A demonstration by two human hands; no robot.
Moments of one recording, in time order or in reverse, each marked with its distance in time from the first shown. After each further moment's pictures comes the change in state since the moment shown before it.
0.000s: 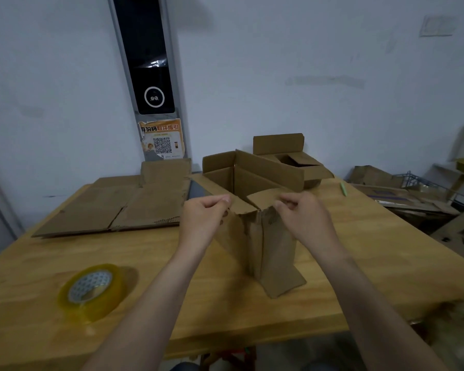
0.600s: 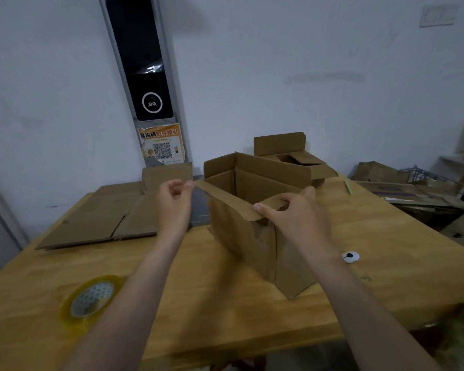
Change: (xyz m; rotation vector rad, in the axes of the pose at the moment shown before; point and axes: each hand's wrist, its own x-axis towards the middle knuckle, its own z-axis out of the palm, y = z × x) left_hand 0.062 -0.015 -0.031 0.012 0.242 0.013; right_hand 0.004 -0.016 0.011 -0.191 0.035 0.093
